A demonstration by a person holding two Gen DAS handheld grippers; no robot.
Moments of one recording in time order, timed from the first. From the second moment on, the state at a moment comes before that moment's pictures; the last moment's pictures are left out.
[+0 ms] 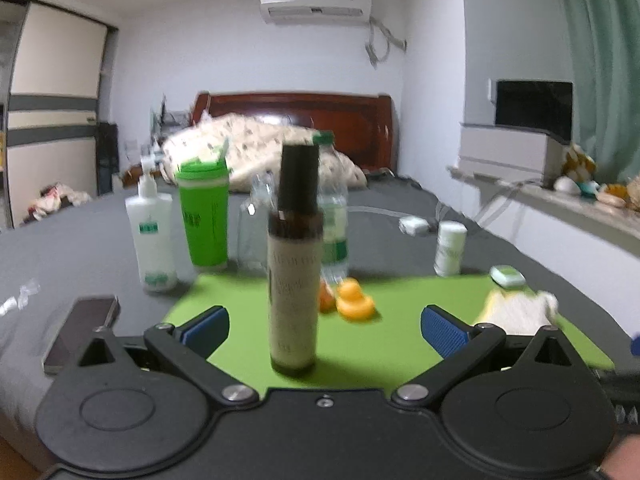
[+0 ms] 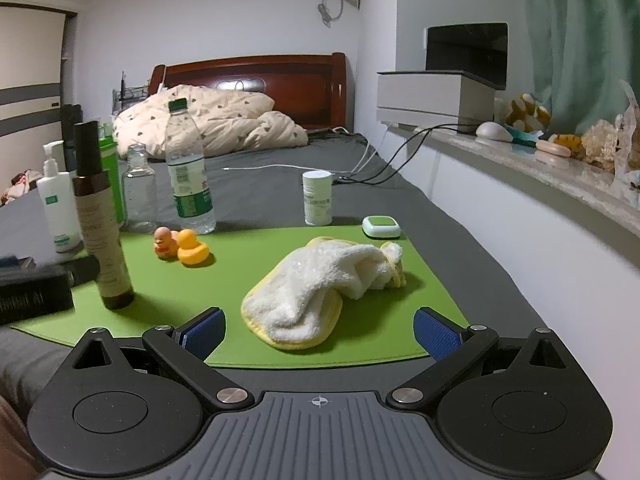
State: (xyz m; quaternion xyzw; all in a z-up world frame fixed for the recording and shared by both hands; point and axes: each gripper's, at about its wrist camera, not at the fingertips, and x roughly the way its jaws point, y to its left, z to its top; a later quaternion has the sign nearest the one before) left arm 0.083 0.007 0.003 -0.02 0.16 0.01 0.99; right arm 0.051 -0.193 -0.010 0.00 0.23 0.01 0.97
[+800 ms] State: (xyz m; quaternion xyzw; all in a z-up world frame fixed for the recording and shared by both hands) left arm 0.153 0.008 0.040 0.01 0.08 0.06 1.00; right arm 0.110 -0.196 -0.028 0.01 0.26 0.04 0.96
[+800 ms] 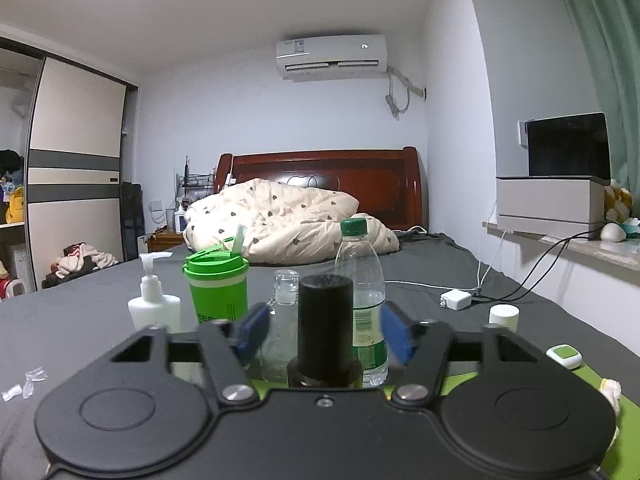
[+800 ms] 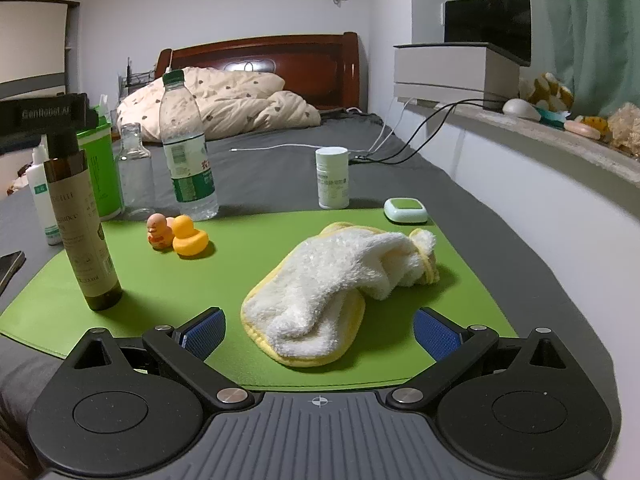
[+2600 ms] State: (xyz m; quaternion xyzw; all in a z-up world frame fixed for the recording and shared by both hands) left arm 0.352 -0.106 0.068 0.01 0.09 -0.01 1.00; right arm 0.144 -0.241 -0.025 0.06 0.25 0.03 0.97
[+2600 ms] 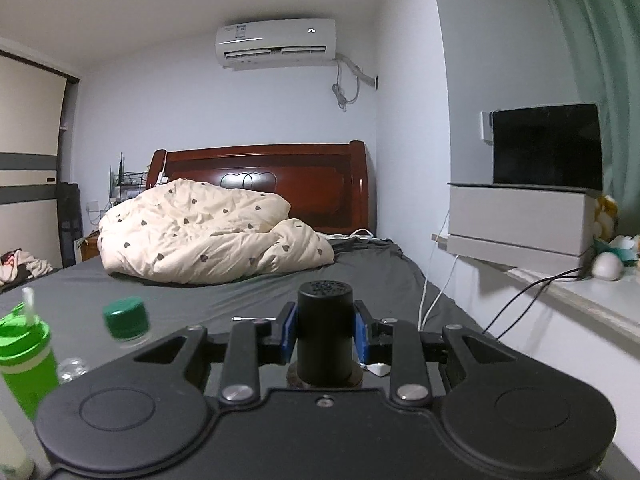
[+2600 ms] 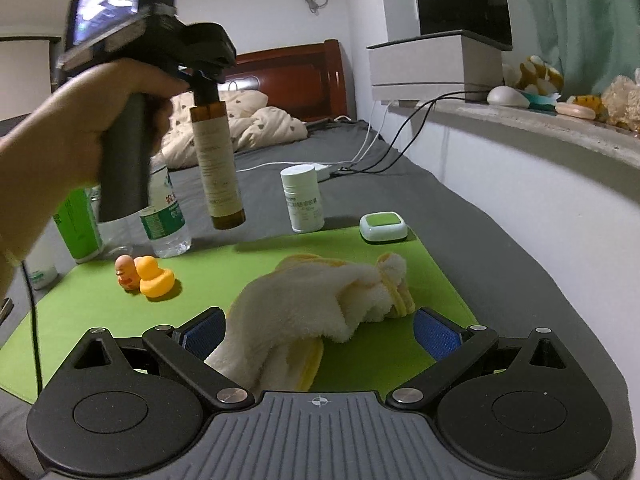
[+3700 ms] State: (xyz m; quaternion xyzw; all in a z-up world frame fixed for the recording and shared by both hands) left arm 0.350 -0.100 0.060 0.00 0.09 0.01 1.00; right arm 0.150 -0.251 -0.028 0.08 0.25 0.03 0.97
